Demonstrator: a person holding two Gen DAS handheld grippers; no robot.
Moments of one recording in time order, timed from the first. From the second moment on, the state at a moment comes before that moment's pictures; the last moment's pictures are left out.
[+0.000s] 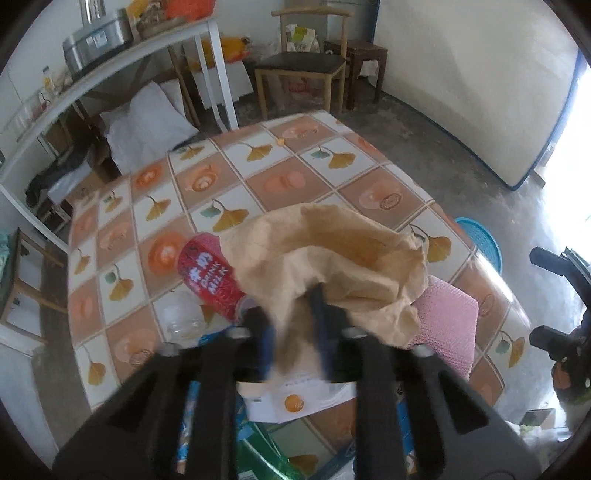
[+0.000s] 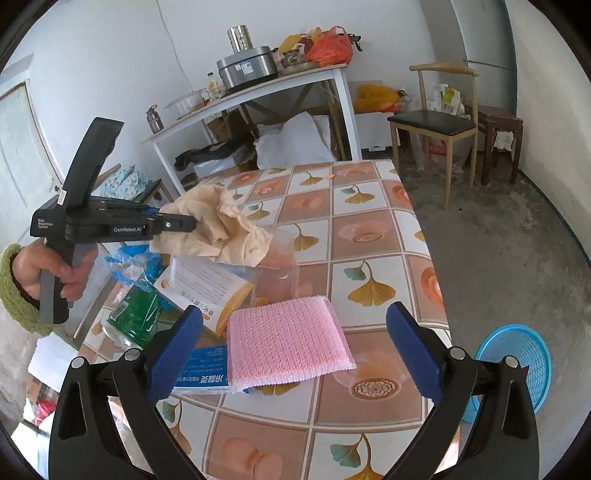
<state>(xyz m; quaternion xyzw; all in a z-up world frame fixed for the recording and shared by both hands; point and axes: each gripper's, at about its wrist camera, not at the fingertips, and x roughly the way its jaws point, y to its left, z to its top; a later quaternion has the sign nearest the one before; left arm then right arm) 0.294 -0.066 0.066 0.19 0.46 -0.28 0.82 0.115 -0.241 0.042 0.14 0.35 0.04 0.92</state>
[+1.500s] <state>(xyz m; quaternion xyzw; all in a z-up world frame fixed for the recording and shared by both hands) 0.067 0.026 0.027 -0.09 0.40 -0.42 0.81 0.287 -0.123 0.042 -0.30 0.47 0.42 0.72</state>
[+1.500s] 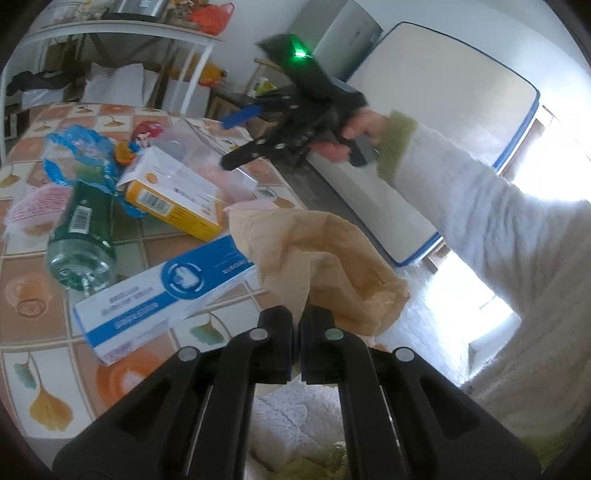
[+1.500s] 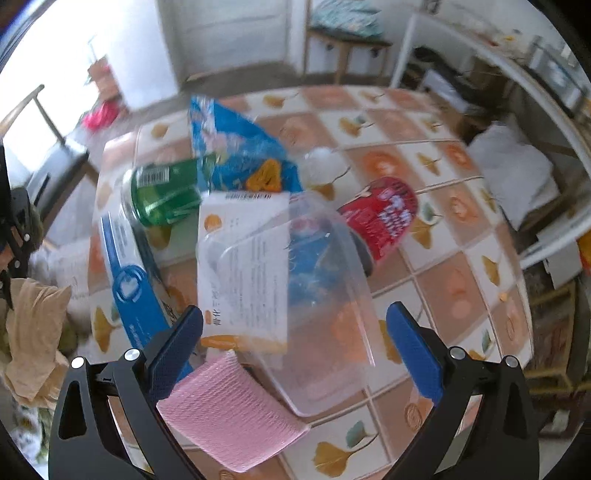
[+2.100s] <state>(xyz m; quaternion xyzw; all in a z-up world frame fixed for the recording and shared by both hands) 0.079 0.019 0.018 -0.11 0.41 -0.44 0.79 0.312 -0.104 0.016 -0.29 0.50 0.45 0.68</state>
